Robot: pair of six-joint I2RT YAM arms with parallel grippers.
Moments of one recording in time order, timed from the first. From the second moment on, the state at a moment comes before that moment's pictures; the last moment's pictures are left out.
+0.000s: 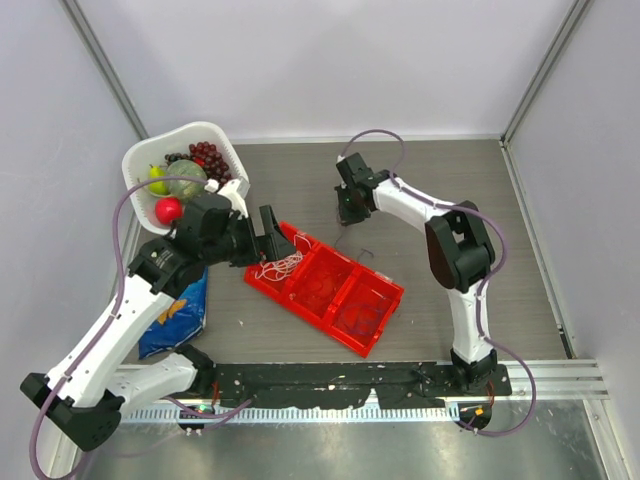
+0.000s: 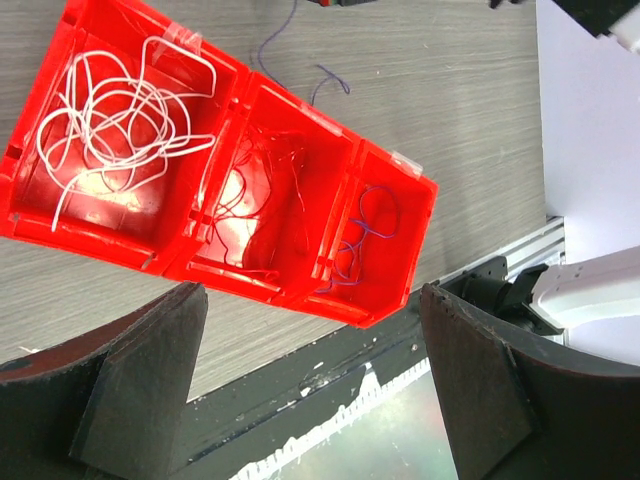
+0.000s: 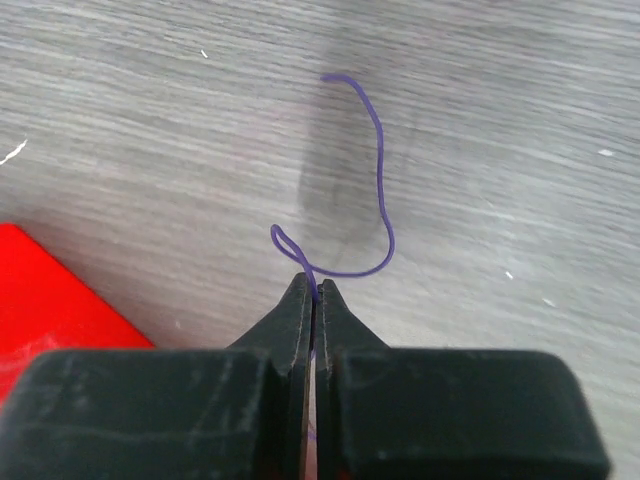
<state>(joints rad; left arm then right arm) -0.58 0.98 1.16 -0.81 0.13 -0.68 0.54 2.12 1.65 -0.56 0.00 0.36</state>
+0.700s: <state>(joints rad) -0.58 1.10 1.20 -0.38 0.30 -0.74 0.41 1.51 1.60 -0.57 -0.31 0.48</state>
